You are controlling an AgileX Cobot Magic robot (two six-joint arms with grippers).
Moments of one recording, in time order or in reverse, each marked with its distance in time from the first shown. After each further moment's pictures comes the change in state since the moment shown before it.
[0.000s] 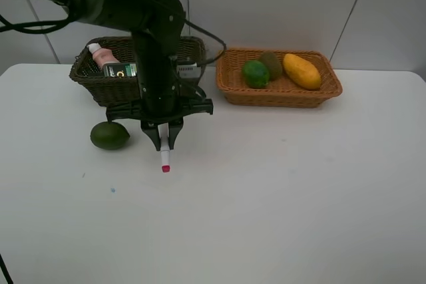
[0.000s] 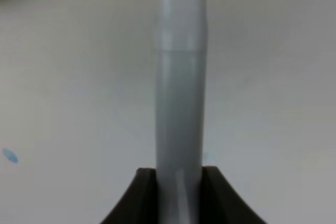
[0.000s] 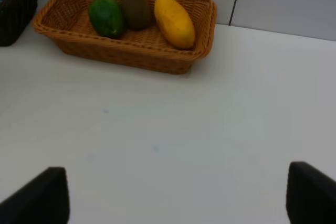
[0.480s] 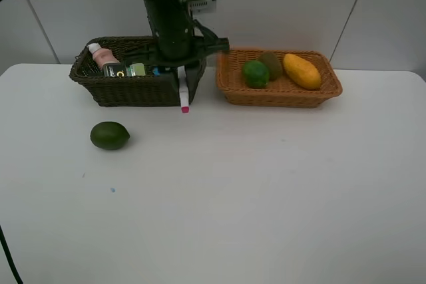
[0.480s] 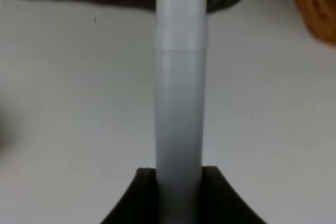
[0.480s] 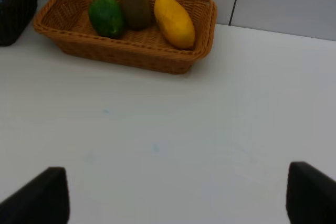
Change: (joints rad) left arm 0.014 0.001 -0.243 0.135 -0.062 0.005; right arm 0.000 0.000 0.000 0.000 0.000 0.000
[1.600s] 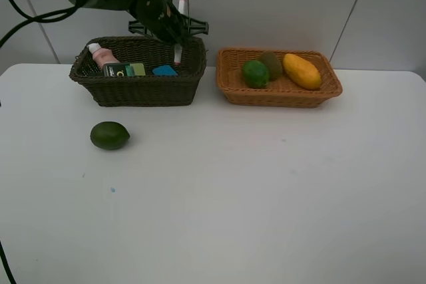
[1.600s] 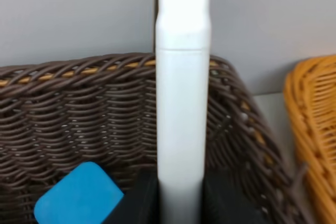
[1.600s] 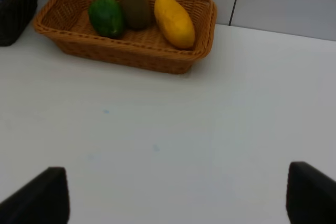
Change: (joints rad) left arm 0.192 0.186 -0.021 0.247 -0.708 0.232; right arm 0.000 0.000 0.000 0.000 0.000 0.000
